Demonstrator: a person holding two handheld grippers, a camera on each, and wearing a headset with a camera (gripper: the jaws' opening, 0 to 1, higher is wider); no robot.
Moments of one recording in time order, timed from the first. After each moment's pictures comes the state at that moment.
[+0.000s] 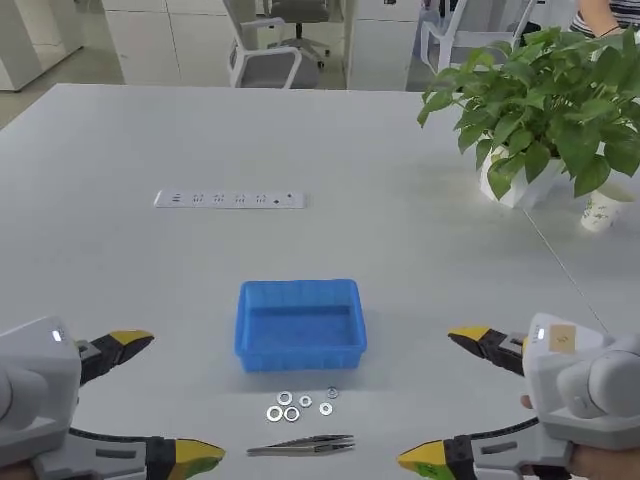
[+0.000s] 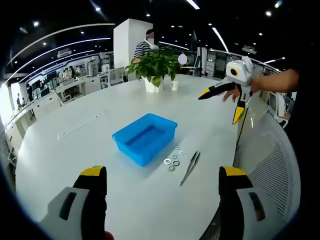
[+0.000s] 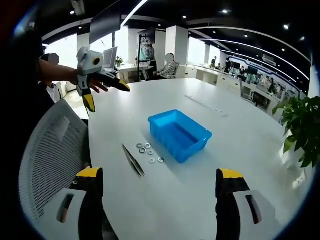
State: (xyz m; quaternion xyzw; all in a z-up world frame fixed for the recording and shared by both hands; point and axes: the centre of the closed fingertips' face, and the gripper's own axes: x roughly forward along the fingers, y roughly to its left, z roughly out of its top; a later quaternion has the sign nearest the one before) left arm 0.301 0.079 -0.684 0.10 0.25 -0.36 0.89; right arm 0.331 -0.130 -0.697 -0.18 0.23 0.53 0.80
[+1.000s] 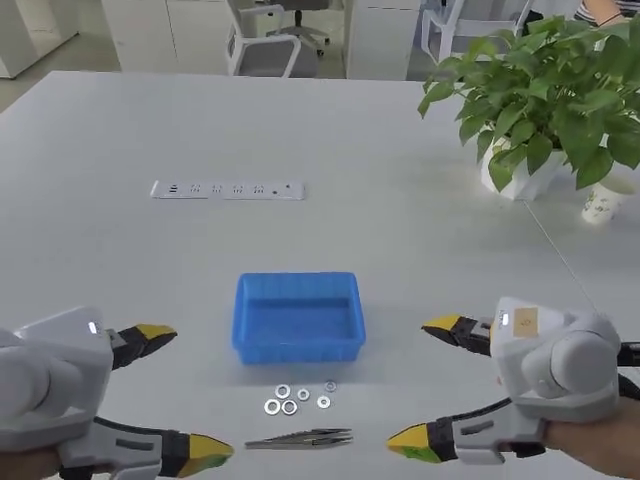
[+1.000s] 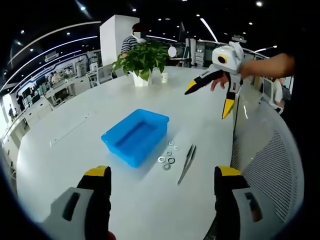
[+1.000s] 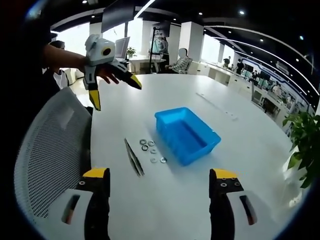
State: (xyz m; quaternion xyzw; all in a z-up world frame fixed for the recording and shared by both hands) left arm 0.307 0.059 -0.697 0.14 0.27 -0.40 0.86; right arm 0.339 -0.109 -0.707 -0.24 0.24 0.57 0.75
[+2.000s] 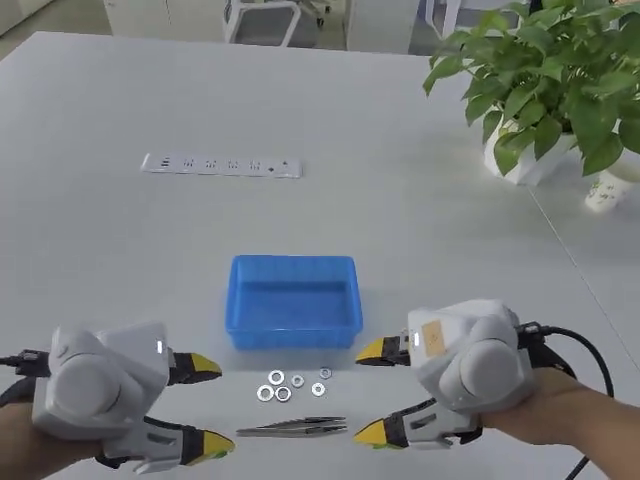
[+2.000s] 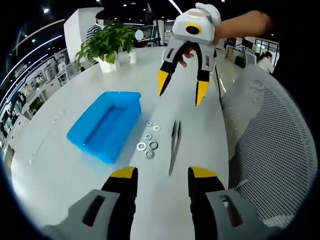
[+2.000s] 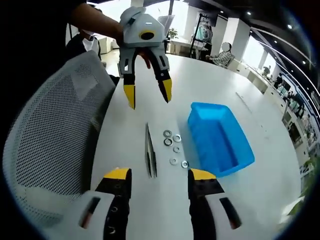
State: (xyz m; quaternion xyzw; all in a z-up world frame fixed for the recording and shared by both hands) left arm 0.300 0.037 -0.762 0.22 0.31 -0.50 0.78; right arm 0.318 -0.070 -0.755 -0.35 0.24 0.66 0.62
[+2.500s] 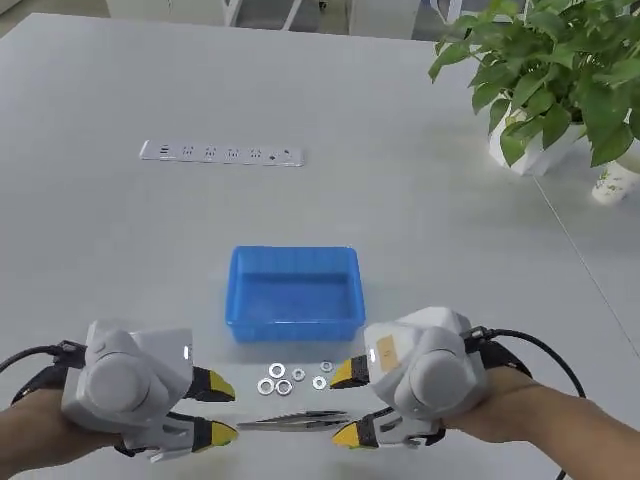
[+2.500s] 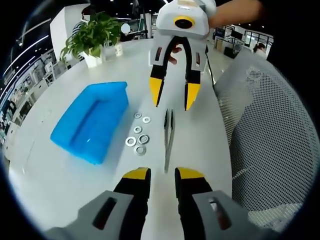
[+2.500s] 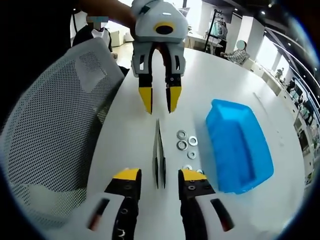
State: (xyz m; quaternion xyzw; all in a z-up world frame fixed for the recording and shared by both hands) left arm 0.298 0.032 -0.791 0.25 0.33 -0.53 0.73; right arm 0.307 -0.049 -0.785 -0.37 0.25 0.69 0.57
